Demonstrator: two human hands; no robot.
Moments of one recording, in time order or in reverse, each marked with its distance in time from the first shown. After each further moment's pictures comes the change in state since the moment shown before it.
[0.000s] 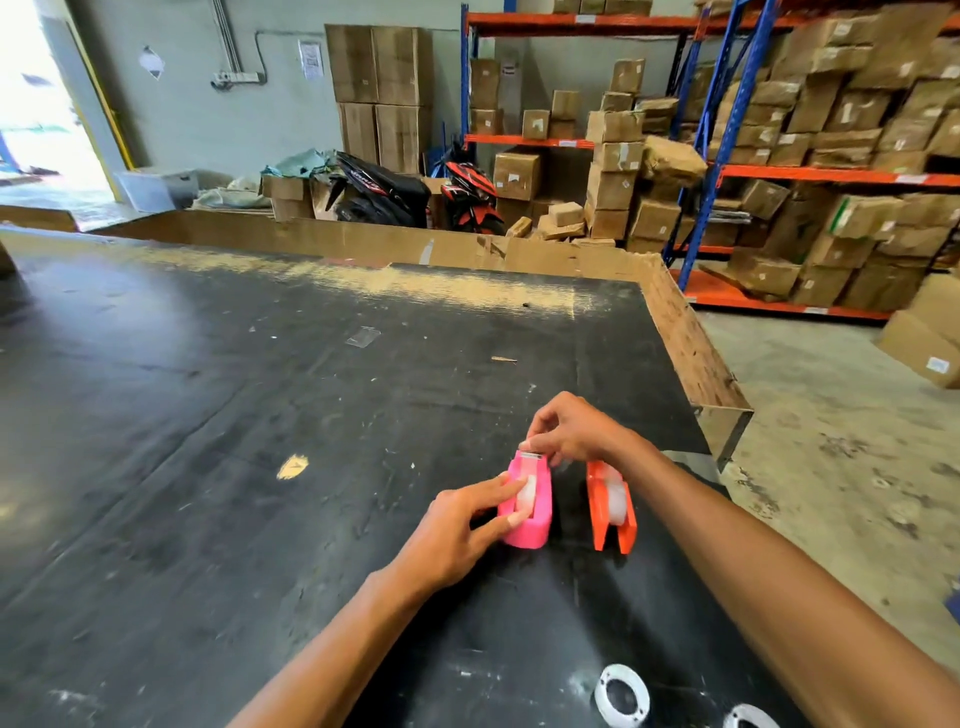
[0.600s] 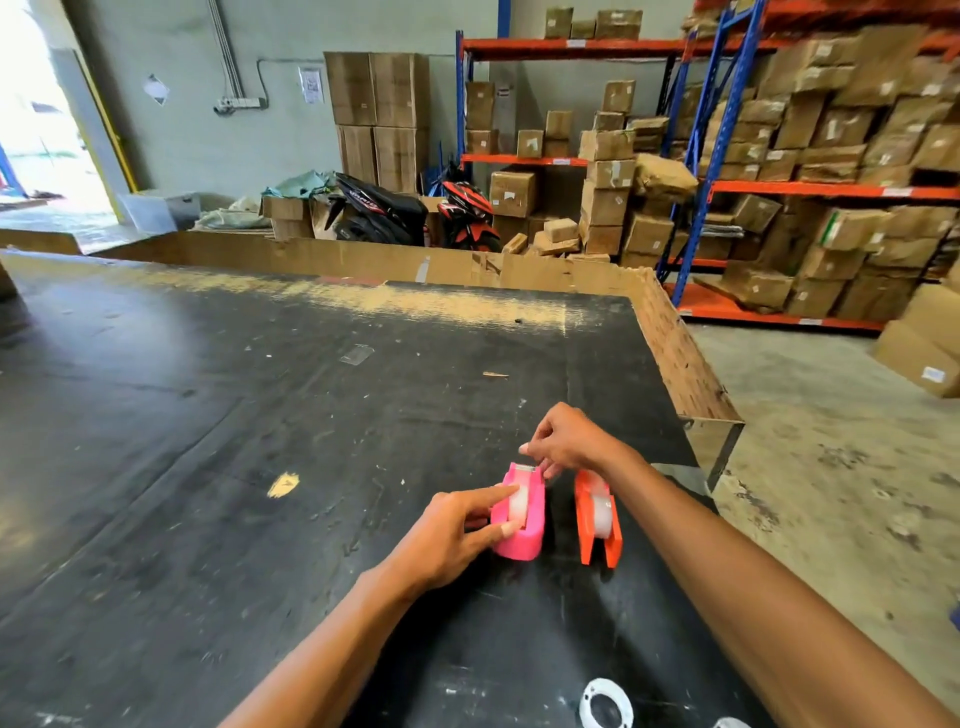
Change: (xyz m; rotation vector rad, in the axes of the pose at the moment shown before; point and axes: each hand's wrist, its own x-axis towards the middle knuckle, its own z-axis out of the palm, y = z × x) left_hand 0.011 0.008 -0.004 -0.088 -0.109 -0.058; right_hand 0.000 0.000 -0.004 0.005 0.089 0.161
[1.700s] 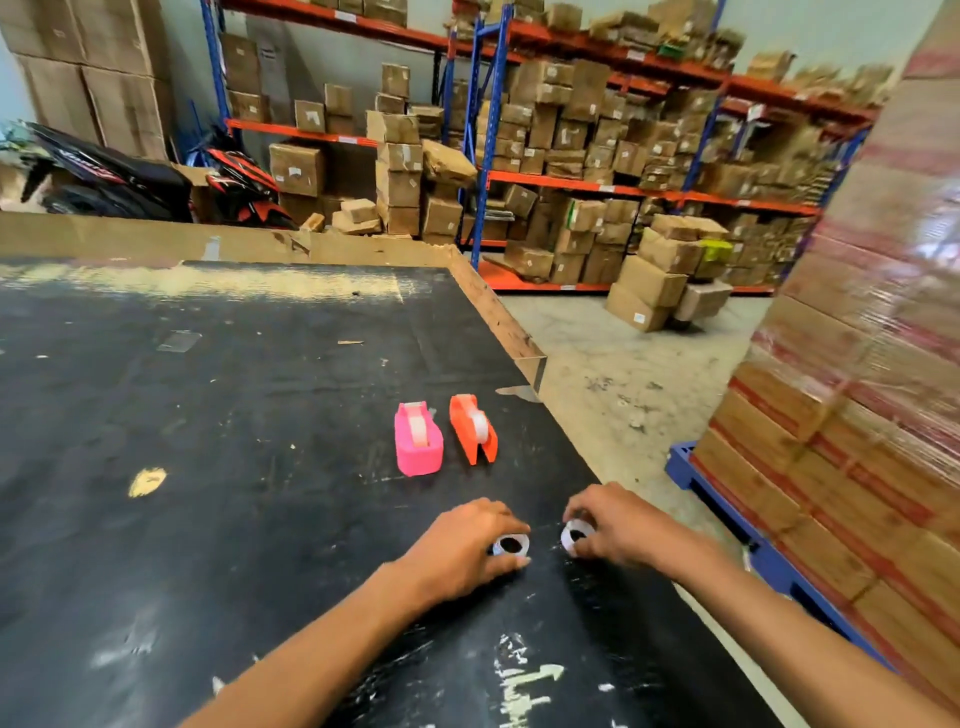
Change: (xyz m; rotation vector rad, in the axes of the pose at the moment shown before) left_hand -0.069 0.046 0.062 0.556 -0.476 0.487; right_hand -0.270 0.042 0.038 -0.474 0.105 0.382
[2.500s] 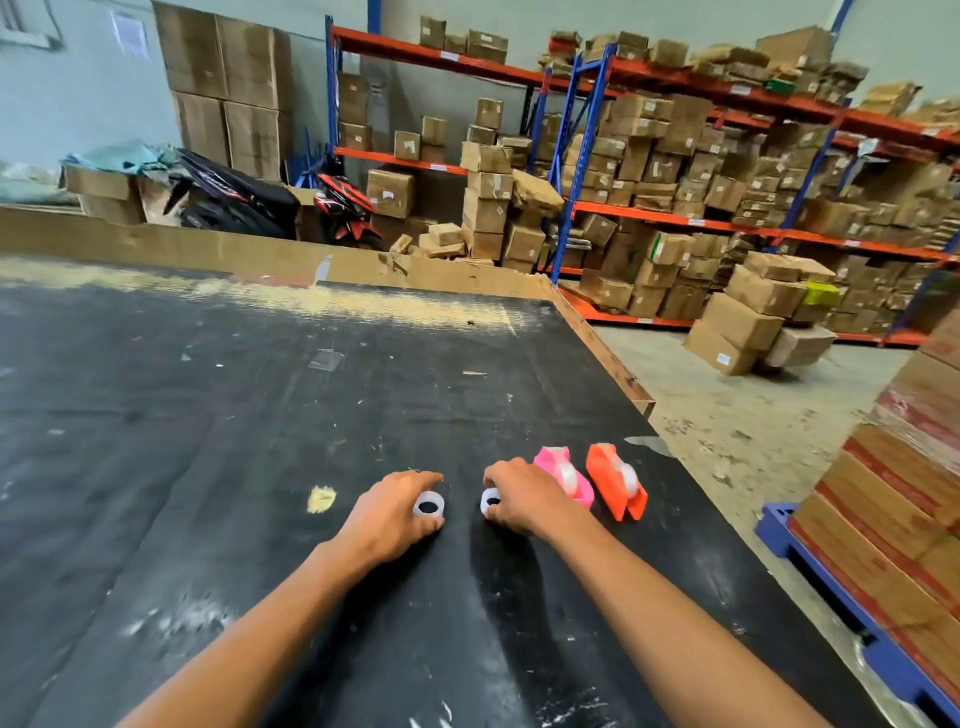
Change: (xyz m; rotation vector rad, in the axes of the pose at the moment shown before) left_hand -0.108 -0.176 -0.096 -0.107 0.215 -0.566; right_hand 0.123 -0.236 0.014 -0.111 0.150 -0.245
